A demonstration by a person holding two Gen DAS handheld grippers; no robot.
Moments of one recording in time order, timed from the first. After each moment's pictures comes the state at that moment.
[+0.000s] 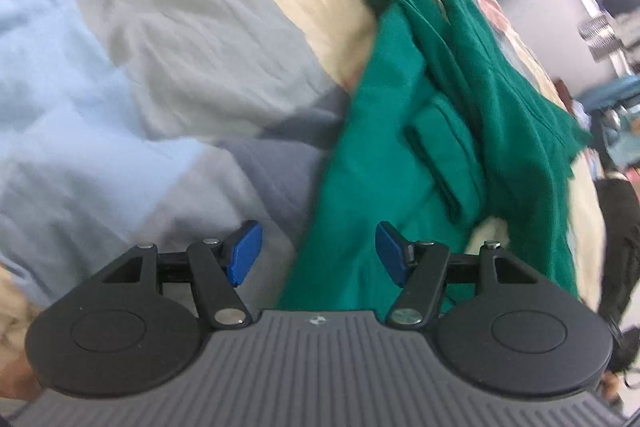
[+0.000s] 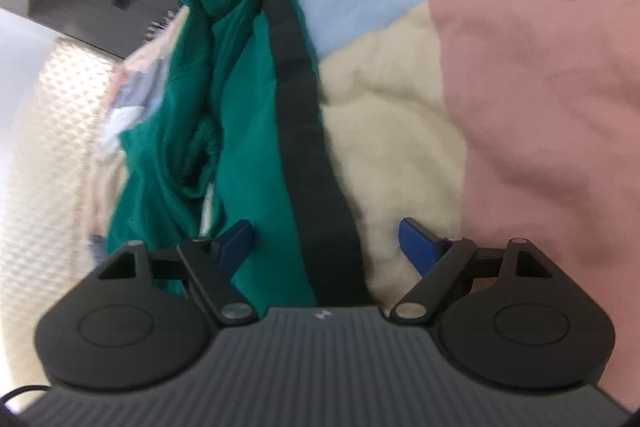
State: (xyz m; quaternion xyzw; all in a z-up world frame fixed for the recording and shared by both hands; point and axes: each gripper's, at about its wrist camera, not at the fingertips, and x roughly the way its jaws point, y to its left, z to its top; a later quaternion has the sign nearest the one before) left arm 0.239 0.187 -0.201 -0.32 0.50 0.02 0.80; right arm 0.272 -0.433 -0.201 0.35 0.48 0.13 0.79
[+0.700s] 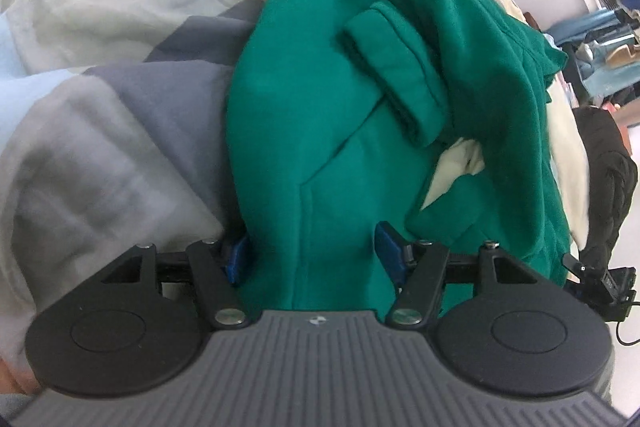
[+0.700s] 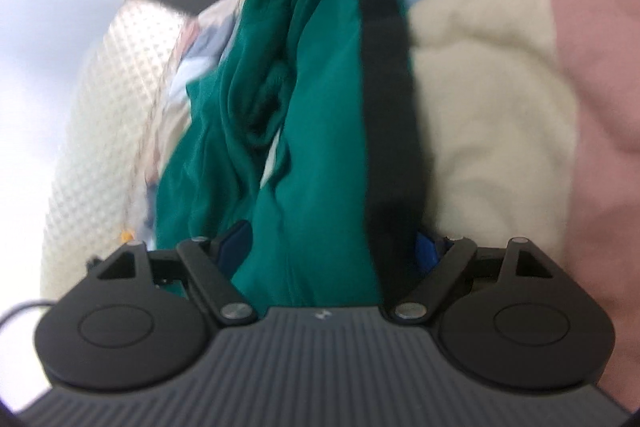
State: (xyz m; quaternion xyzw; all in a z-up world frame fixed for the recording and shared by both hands) left arm 0.249 0.136 -0.221 -0.30 0.55 -0.07 0.78; right arm 0.269 -0.405 -0.213 0.34 0.48 0.26 0.77
